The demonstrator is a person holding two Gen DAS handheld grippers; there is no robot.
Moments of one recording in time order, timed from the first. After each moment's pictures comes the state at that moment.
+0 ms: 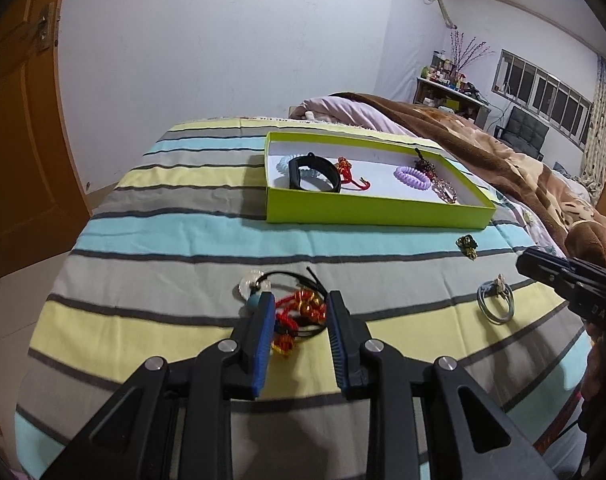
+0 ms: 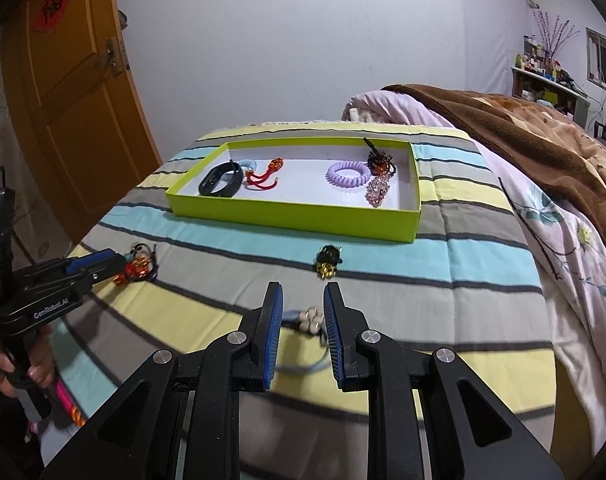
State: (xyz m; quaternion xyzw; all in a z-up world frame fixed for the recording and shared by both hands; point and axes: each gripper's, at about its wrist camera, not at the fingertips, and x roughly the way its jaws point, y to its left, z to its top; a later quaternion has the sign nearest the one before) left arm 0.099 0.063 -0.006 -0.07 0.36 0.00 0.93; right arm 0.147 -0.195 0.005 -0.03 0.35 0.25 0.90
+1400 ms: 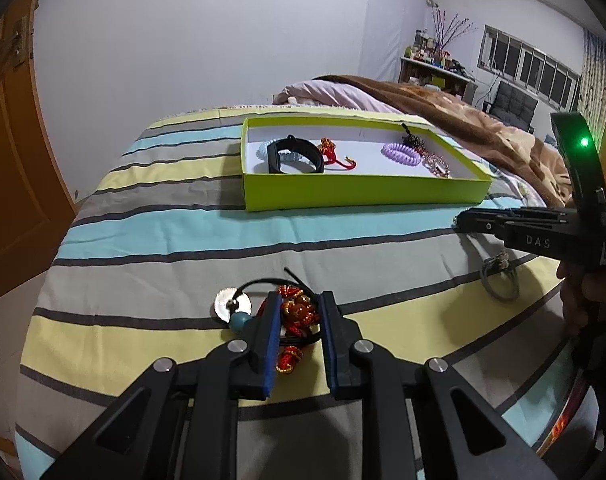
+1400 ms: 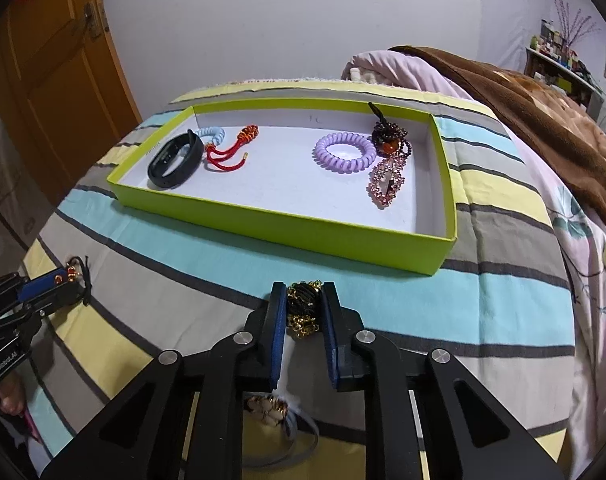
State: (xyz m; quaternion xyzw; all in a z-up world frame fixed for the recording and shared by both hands) left arm 0.104 0.056 -0.012 -0.04 0.38 -0.02 0.93; right arm 0.215 -0.171 -0.022 -0.06 0.42 0.24 0.87
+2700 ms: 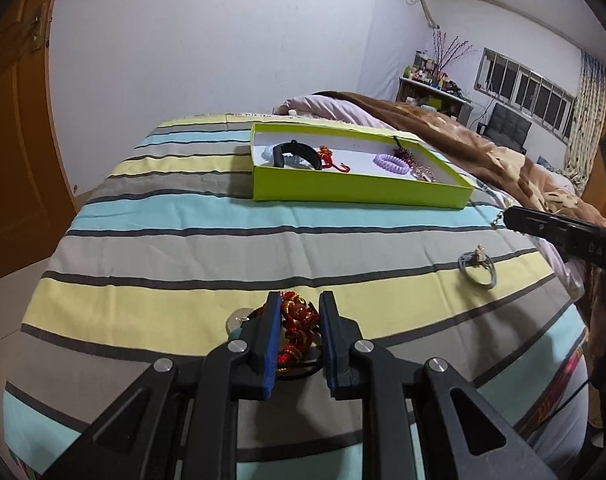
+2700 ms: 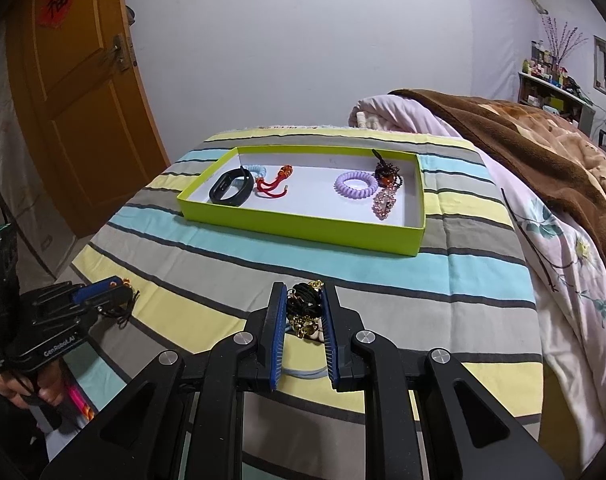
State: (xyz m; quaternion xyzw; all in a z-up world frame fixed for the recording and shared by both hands) left arm 0.074 0.059 -0.014 -0.07 0.35 -0.02 0.93; right arm 0.142 -0.190 0.023 -0.04 0.35 0.26 0.90
